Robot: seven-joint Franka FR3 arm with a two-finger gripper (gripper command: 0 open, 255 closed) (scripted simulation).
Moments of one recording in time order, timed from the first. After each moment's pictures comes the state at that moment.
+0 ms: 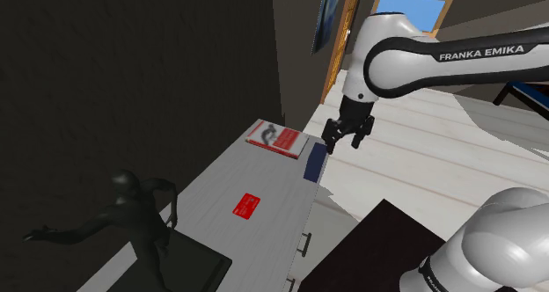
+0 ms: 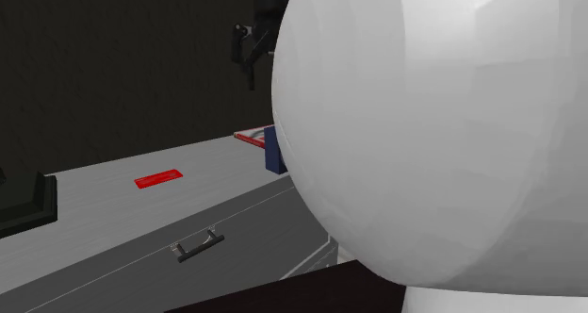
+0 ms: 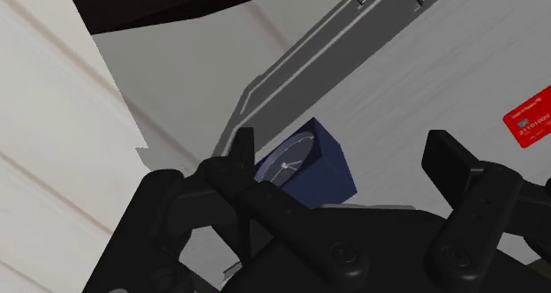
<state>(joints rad) -0.12 -0.58 0.19 -2.53 0.13 1.92 0.28</state>
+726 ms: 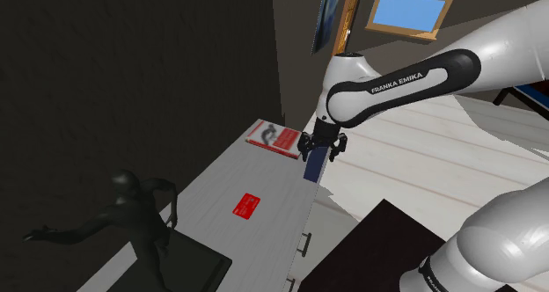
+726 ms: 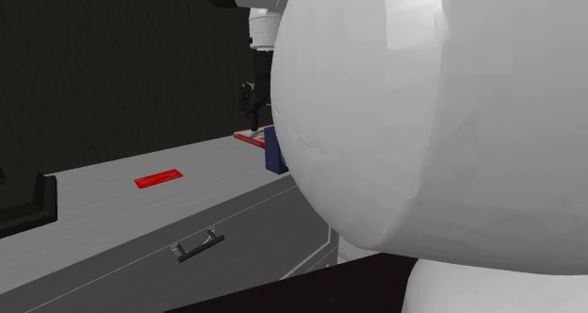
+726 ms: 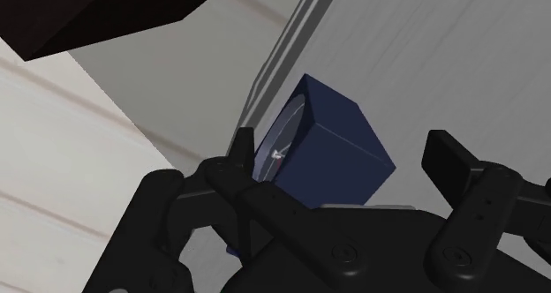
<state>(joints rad) -0.21 -0.27 0.28 -2.52 0.10 2.26 0.58</state>
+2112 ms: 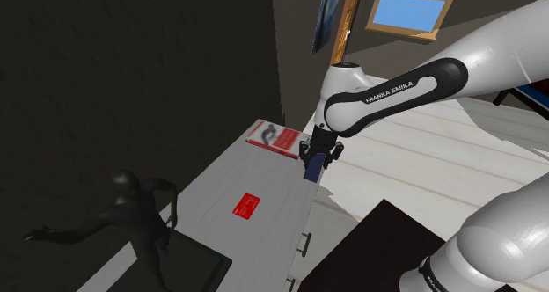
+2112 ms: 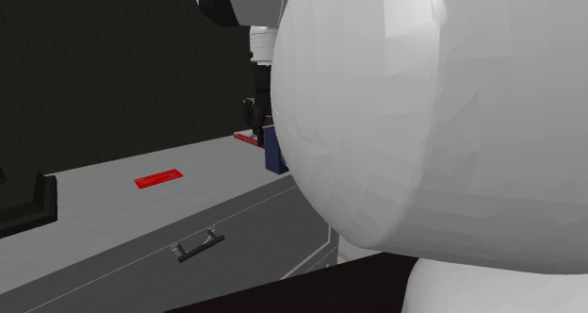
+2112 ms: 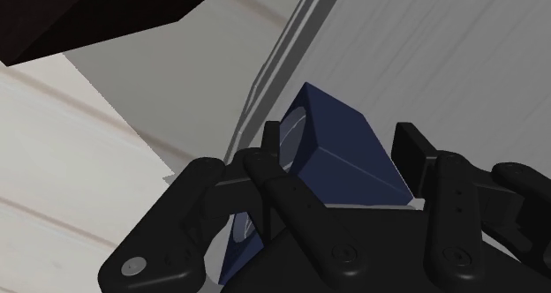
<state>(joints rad) -0.22 -0.22 0.29 -2.55 0.10 2.34 0.59</state>
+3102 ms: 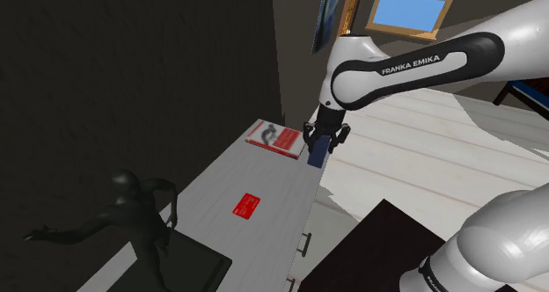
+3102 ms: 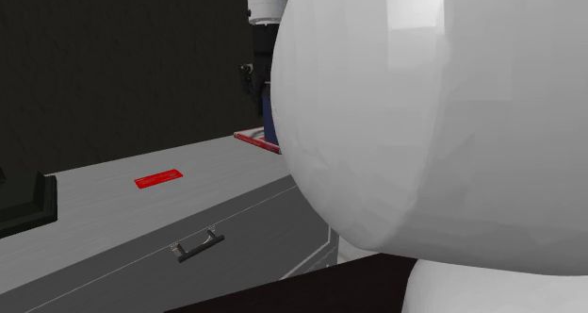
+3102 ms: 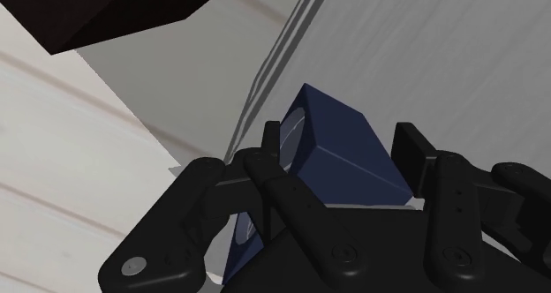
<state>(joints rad) -0.21 -0.33 0.27 -2.46 0.11 2.14 0.57</state>
